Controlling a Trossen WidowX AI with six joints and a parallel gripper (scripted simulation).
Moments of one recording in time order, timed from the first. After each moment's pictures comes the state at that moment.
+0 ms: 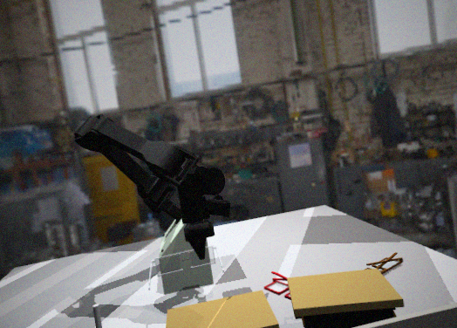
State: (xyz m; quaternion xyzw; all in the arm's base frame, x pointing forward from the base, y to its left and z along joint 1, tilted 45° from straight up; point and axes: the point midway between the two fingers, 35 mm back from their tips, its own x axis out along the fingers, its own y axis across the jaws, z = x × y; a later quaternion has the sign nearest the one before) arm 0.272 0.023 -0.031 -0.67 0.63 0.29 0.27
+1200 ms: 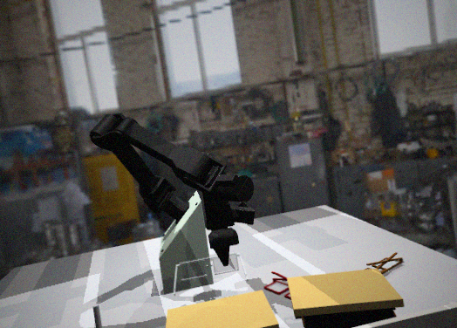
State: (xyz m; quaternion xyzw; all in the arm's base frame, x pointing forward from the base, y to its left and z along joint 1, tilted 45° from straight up) arm 0.271 0.043 -0.087 -0.67 0.63 0.26 0.29
